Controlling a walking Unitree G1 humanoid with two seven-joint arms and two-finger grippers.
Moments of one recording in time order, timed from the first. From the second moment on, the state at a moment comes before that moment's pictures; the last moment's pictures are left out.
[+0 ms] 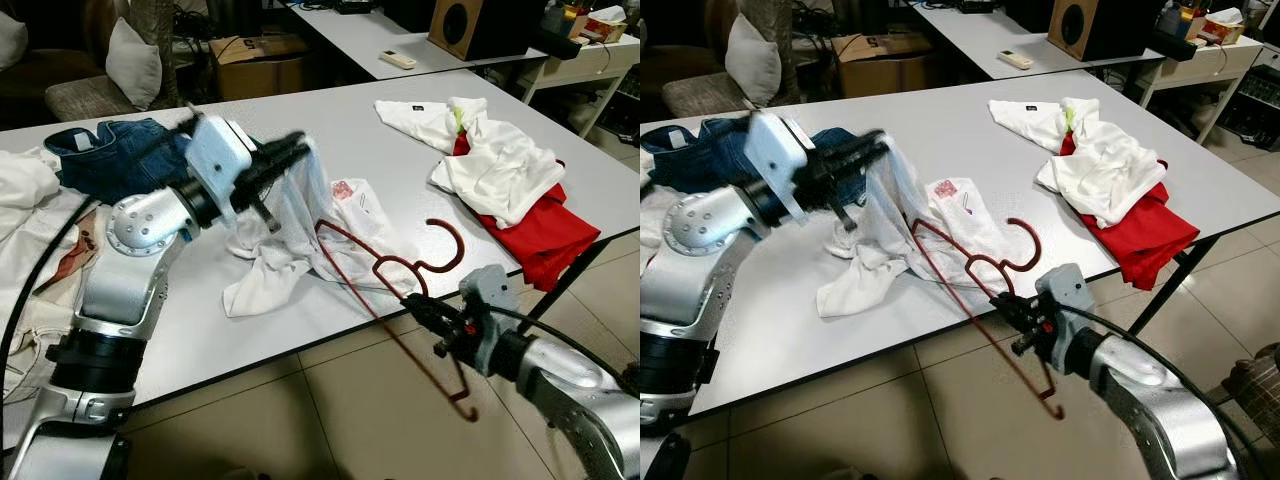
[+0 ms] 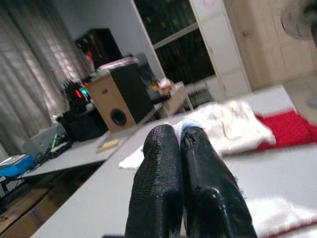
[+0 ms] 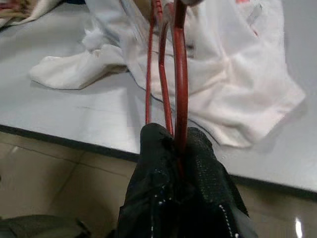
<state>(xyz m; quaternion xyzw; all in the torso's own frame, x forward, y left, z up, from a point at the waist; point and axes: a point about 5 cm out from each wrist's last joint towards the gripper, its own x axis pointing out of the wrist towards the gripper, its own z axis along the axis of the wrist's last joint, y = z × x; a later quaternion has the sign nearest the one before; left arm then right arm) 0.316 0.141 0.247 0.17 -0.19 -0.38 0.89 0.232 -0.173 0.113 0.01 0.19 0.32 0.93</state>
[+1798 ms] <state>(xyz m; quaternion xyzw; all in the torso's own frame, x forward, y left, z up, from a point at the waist) 0.282 0.106 0.186 0.18 -0.13 -0.46 0.86 0.369 -0.124 0.193 0.66 0.02 0.16 0.73</state>
